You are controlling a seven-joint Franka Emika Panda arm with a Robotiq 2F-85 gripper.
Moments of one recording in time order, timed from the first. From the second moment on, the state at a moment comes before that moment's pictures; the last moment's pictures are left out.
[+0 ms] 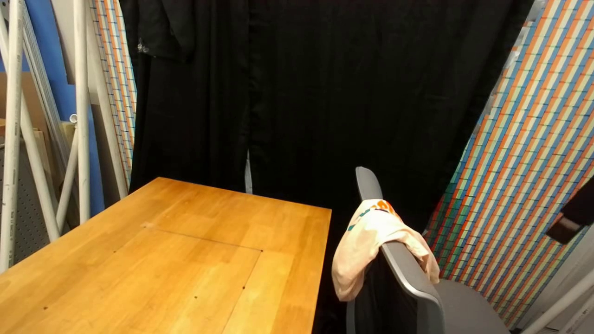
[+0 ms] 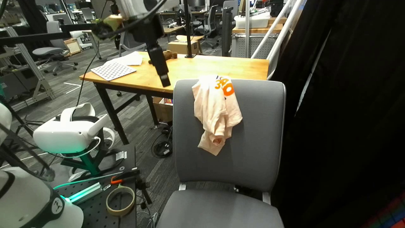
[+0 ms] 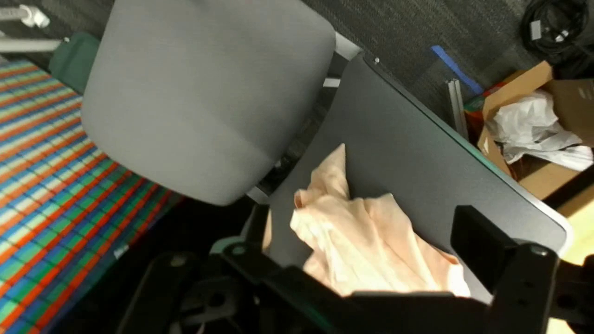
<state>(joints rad) 0.15 -0.57 0.22 -2.49 0.07 2.05 0.23</state>
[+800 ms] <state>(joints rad) 0.23 -0.10 0.21 -2.00 0.10 2.08 -0.28</state>
